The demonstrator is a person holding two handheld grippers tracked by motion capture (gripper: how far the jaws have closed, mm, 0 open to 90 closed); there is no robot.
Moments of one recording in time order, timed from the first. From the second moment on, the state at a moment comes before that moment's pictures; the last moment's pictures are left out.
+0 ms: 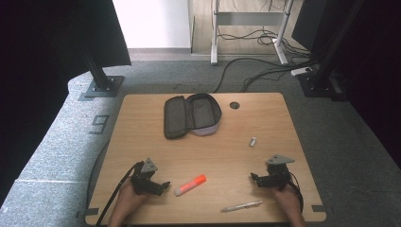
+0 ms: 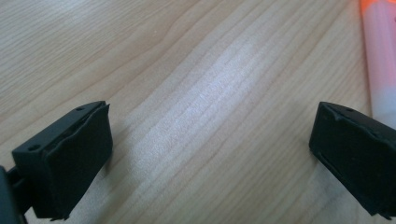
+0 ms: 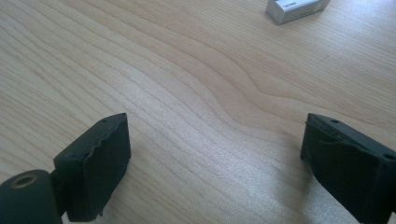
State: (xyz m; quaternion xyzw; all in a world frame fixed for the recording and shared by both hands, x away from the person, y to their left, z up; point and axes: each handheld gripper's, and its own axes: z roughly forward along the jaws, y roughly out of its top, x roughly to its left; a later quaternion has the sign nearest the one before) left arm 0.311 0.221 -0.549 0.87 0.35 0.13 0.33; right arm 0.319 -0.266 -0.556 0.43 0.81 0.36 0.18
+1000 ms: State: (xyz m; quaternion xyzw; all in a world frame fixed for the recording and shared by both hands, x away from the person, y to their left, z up) left arm 0.313 0.223 -0.545 0.86 0.36 0.13 0.33; right arm 0.319 -0.266 -0.556 0.43 0.81 0.36 0.18
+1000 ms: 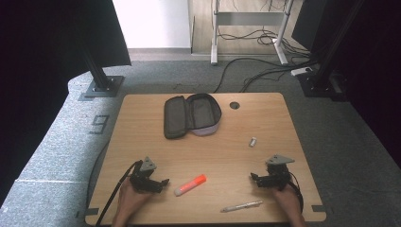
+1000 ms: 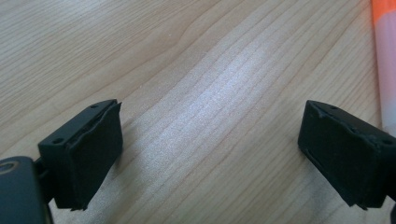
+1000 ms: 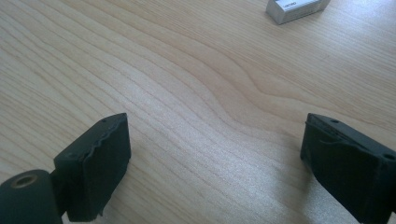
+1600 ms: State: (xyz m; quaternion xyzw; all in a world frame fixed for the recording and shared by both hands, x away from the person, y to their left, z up) left arm 0.315 0.219 -0.528 0.85 0.34 0.12 0.38; right arm 0.319 -0.266 -0.556 0.43 0.81 0.36 0.18
